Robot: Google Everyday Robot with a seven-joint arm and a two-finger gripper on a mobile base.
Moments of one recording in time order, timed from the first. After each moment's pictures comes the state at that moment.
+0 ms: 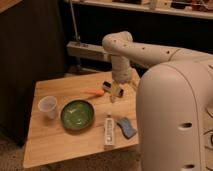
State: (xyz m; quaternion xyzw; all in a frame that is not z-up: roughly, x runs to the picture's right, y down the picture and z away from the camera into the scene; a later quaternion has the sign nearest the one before) arm 0.097 0.032 0.706 -0.32 -0.40 -0.75 0.41
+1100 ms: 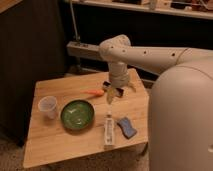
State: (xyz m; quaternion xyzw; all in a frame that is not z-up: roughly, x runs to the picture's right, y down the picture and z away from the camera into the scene) arm 0.080 0.037 0.715 -0.27 -0.30 -0.78 0.47
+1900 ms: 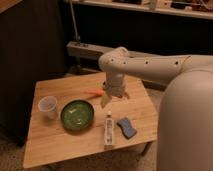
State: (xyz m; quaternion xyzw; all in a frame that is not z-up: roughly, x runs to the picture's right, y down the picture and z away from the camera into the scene) arm 0.047 0.066 0.747 -0.22 -0.29 -0.76 0.53
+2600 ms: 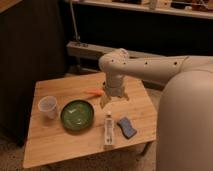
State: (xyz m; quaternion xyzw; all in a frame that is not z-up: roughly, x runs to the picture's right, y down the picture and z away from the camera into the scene) arm 0.048 0.069 0.749 -0.23 -0.29 -0.76 0.54
